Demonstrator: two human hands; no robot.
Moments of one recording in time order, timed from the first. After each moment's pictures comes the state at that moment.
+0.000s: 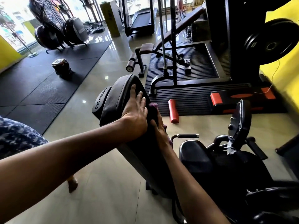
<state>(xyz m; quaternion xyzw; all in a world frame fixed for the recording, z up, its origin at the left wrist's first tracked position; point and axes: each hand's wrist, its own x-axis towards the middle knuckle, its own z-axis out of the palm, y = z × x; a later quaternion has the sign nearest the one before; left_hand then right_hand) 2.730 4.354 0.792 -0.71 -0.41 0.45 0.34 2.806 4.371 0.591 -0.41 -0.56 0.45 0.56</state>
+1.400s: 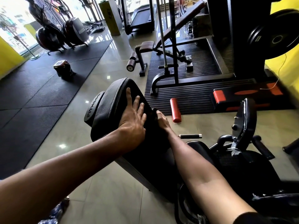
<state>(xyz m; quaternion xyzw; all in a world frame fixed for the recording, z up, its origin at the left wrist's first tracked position) 2.735 4.366 0.774 -0.70 -0.40 0.47 0.35 2.829 4.485 0.550 -0.59 -0.42 0.56 0.40</state>
